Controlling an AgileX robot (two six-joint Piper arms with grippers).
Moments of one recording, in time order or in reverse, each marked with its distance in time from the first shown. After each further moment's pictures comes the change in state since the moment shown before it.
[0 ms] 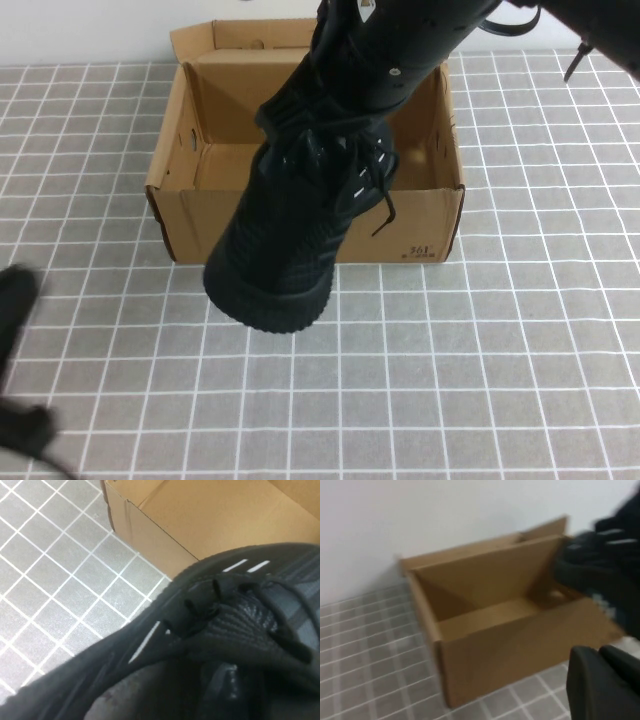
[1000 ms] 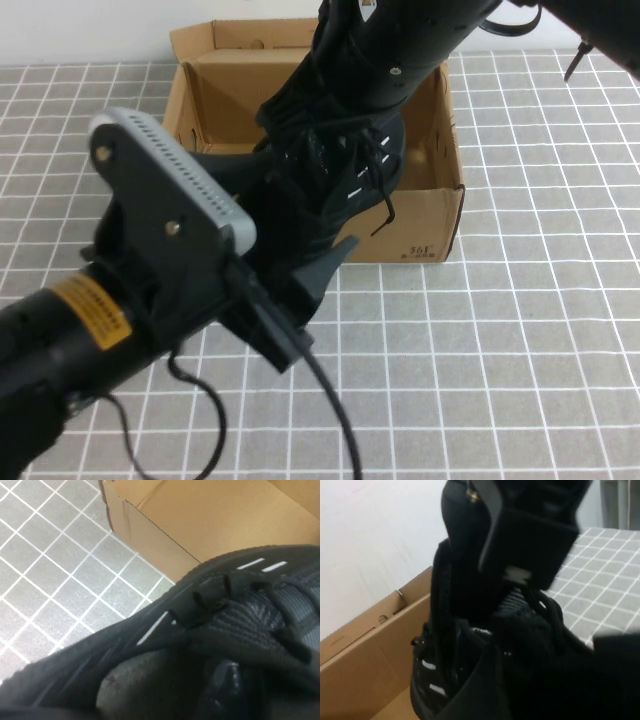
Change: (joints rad) right arm -0.004 0.001 0.000 0.002 0.000 0.004; left arm -0.418 0.585 -0.217 0.017 -0.368 0.210
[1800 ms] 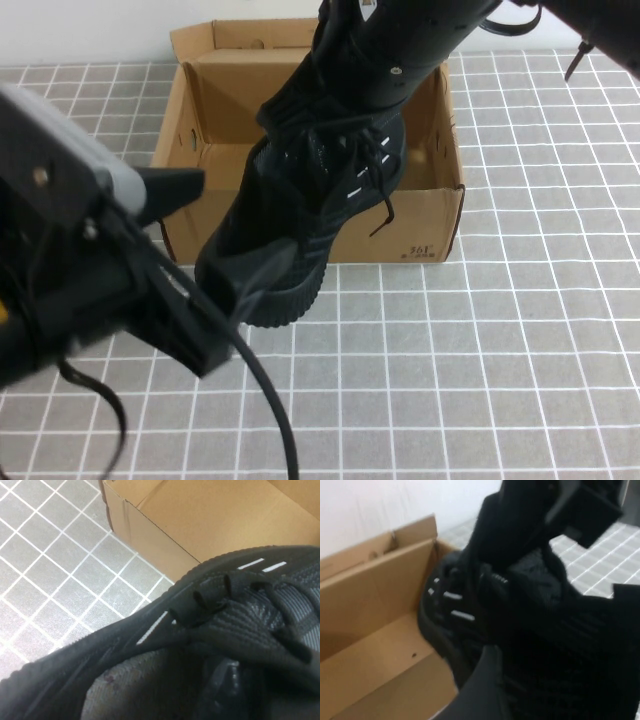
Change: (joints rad) right arm 0.000 0.000 0.000 0.000 0.000 -0.004; left arm 0.105 -0.146 -0.084 -0.205 0.358 0.004
